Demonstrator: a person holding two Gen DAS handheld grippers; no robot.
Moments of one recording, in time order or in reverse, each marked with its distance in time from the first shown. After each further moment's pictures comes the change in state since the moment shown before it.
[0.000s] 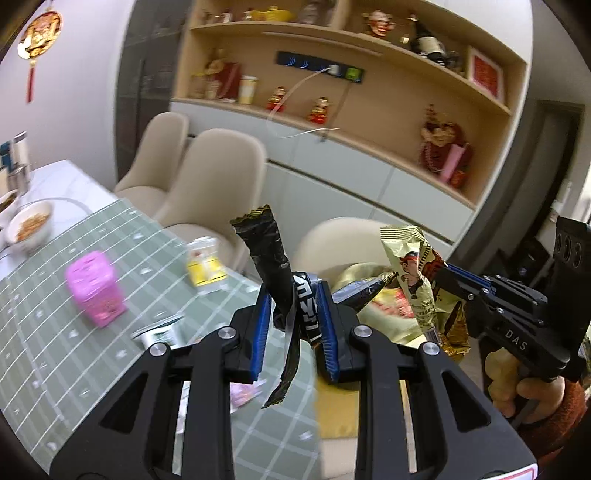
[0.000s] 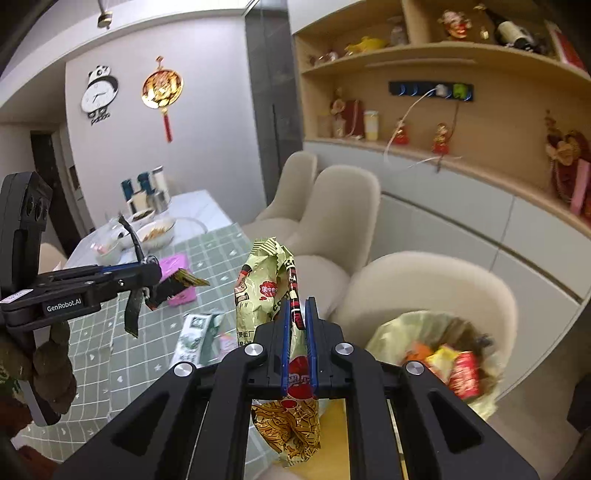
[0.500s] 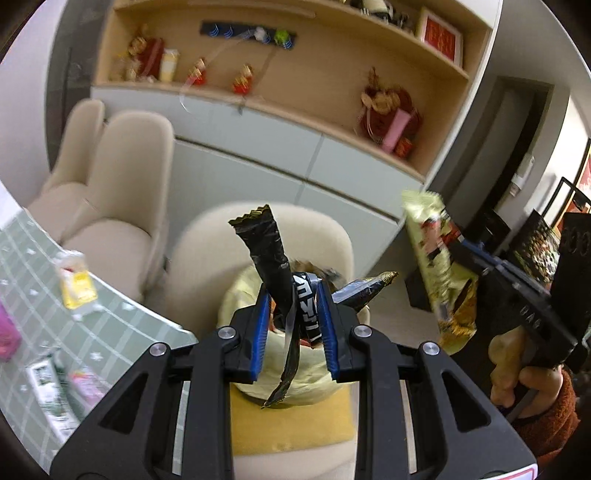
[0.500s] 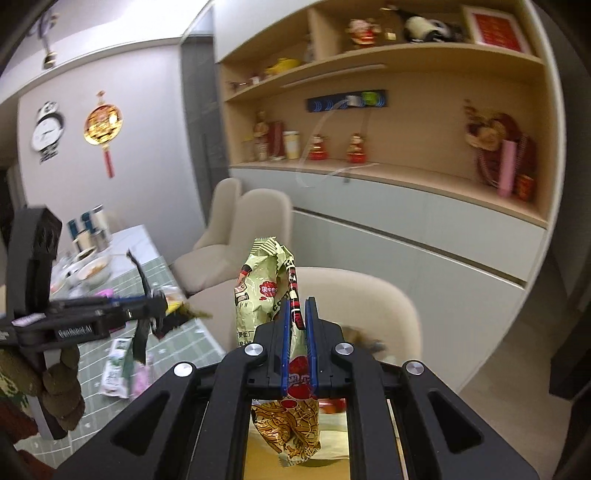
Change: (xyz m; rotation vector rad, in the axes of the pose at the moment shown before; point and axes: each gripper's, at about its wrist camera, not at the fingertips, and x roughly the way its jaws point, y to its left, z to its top) left arm 0.120 -0.117 0.017 0.058 0.129 -0.214; right arm -0.056 -0.154 -0.013 0.144 -0.073 -0.196
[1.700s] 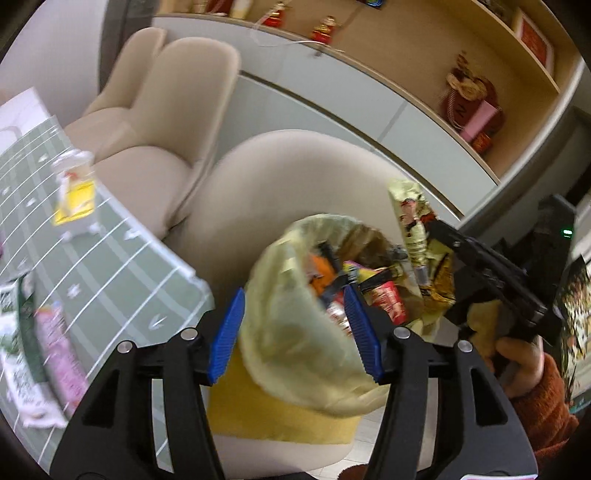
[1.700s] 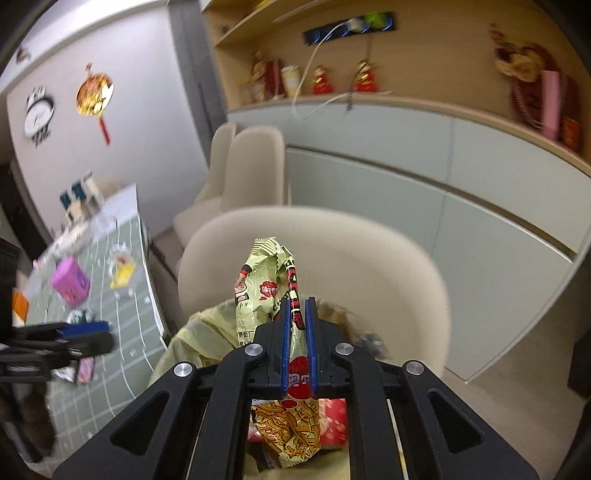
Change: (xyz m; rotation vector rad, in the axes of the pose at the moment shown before) left arm 0.074 0.051 -0.034 -0.259 0.117 0.197; right arm 0.193 -0.043 -0.029 -0.036 0.258 0.129
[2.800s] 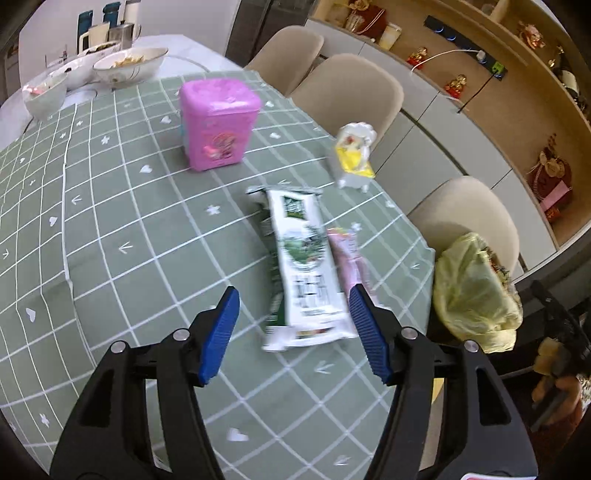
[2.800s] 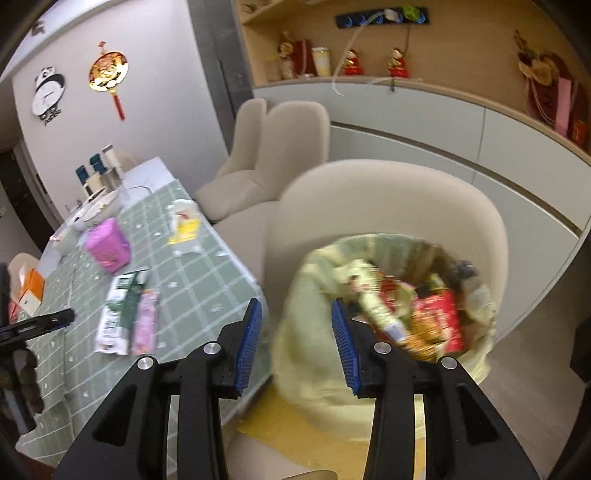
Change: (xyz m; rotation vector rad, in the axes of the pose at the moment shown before) left arm -0.142 0.231 -0.099 -0.275 -0.058 0.226; right arm -0.055 0.149 -0.055 0.007 0.019 0.008
